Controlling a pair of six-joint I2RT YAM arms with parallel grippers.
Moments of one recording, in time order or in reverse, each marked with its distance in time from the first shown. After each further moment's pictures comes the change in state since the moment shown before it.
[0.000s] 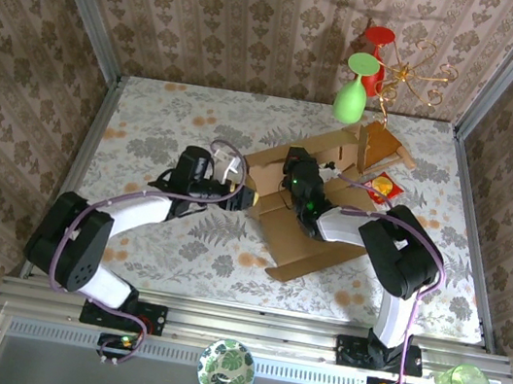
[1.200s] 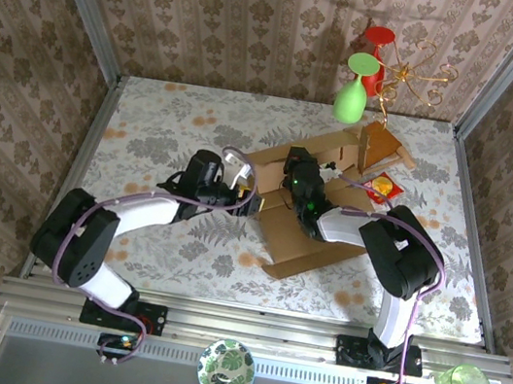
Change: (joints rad) left arm -0.035 -0.033 0.014 -0.032 -0.098 0.148; right arm -0.001 -0.004 -0.003 0.003 0.004 0.000
